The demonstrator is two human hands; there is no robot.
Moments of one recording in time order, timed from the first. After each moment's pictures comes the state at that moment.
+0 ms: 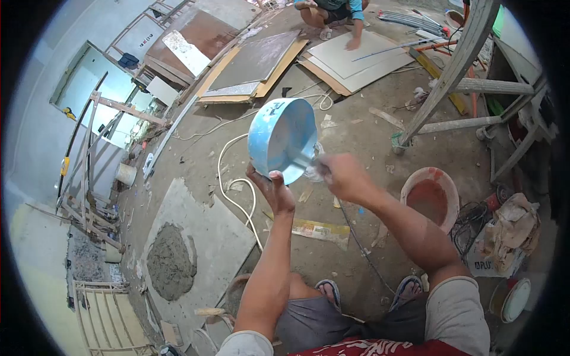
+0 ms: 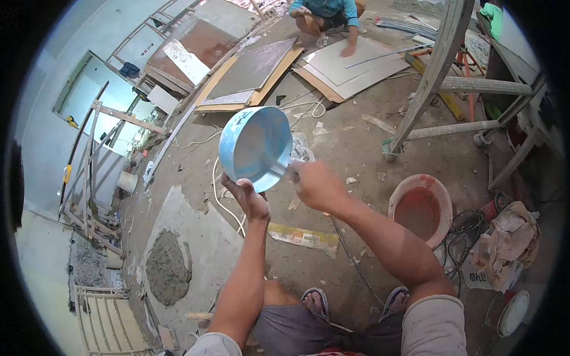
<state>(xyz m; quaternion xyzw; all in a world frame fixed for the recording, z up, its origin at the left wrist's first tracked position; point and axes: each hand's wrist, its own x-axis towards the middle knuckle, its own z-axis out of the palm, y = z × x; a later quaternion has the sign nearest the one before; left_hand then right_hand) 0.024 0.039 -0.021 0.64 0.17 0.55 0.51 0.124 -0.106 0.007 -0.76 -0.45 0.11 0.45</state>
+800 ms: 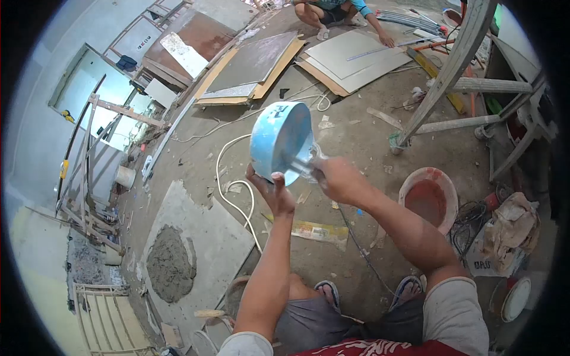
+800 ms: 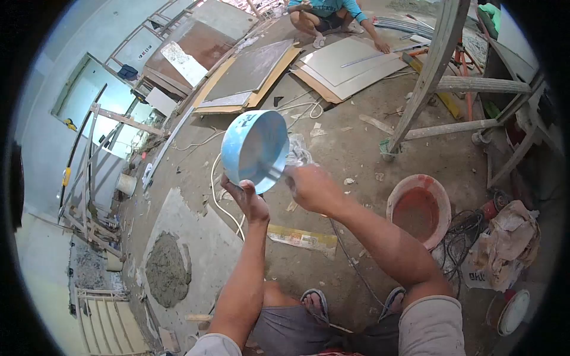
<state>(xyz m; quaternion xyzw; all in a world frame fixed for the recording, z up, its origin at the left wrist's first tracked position) 0.025 0.032 -0.022 0.71 0.16 0.53 0.44 0.126 -0.102 0.000 -0.76 -0.47 0.09 0.43</state>
